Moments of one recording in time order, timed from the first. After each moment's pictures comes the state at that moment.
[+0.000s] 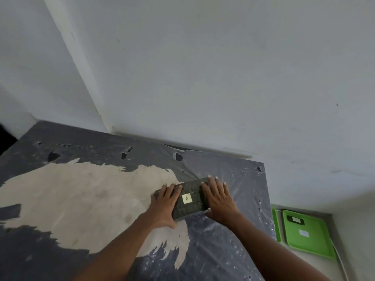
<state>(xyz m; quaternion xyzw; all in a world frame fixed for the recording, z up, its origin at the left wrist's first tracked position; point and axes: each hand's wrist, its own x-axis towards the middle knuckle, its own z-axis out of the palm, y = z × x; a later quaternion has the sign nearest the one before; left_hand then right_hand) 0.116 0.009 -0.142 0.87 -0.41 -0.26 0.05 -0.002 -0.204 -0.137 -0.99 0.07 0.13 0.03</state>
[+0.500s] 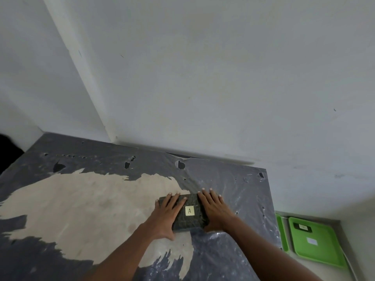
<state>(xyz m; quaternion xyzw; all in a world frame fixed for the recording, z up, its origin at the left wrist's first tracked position) 0.115 0.019 -0.136 0.85 -0.47 -0.22 -0.01 0.012 -0.195 -0.146 -0.98 0.03 0.18 0.07</state>
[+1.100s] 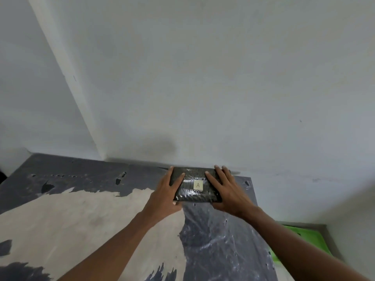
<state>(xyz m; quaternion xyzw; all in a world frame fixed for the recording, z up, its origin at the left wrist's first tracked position) 0.135 -0.024 -0.050 0.86 -0.46 -0.02 0.22 -0.006 -0.252 -0.032 -0.99 0.07 -0.02 0.07</state>
